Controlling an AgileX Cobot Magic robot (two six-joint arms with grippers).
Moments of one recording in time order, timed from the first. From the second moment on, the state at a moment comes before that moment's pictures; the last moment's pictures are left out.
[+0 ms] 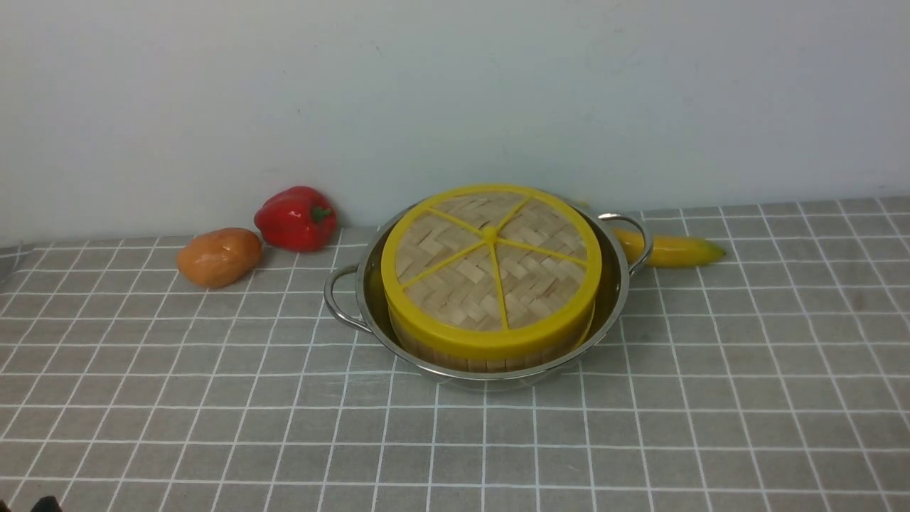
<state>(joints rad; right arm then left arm) -0.01 0.01 -0.02 -0.05 0.33 0.28 0.06 0.00 0.01 0.01 0.28 -0.01</state>
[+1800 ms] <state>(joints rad) -0.01 0.01 -0.02 -0.05 0.33 0.28 0.06 0.00 0.01 0.01 0.27 -0.01</state>
